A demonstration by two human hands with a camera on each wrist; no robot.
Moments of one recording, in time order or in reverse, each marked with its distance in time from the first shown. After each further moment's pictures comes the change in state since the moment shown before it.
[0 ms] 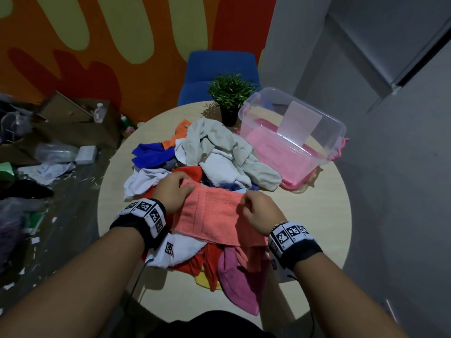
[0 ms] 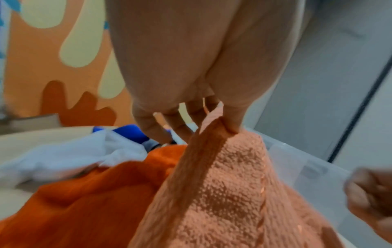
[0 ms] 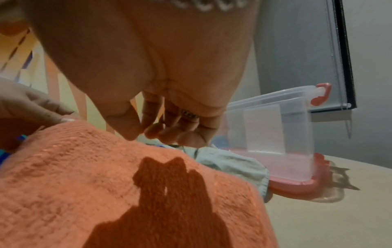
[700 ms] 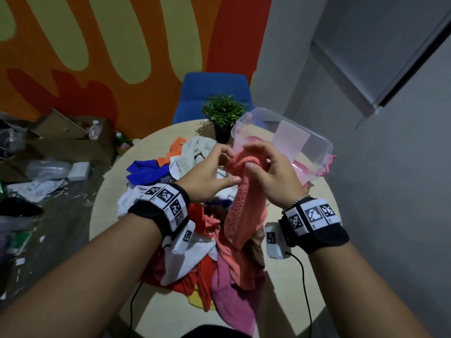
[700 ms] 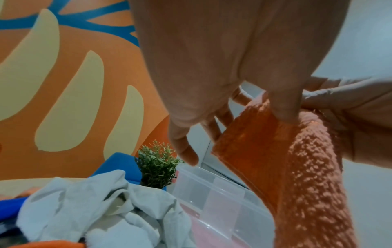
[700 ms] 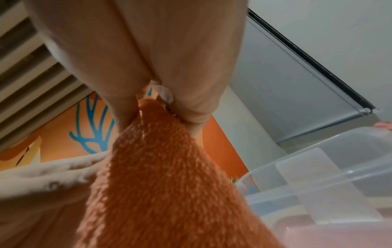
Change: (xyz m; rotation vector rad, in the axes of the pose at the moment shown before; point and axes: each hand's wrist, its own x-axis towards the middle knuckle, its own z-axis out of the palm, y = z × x) left_hand 0.011 0.115 -0.018 -0.333 -0.205 0.521; right_hand 0.010 -0.058 -0.120 0.484 0.394 -0.349
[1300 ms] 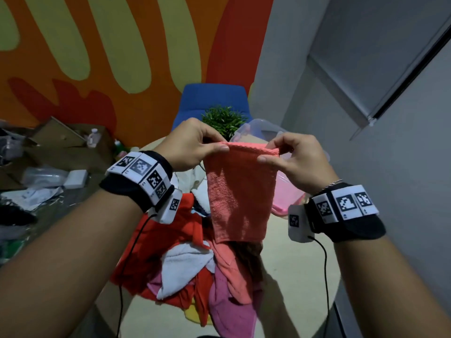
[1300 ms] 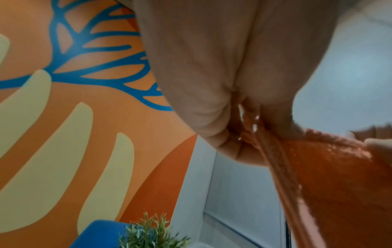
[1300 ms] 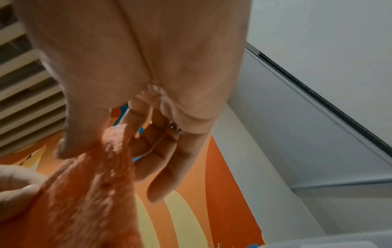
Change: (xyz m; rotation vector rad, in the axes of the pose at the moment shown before) left_hand 0.029 0.059 -0.072 0.279 0.130 0.041; right_hand 0.037 -0.024 -0.055 -0.195 0.015 0.051
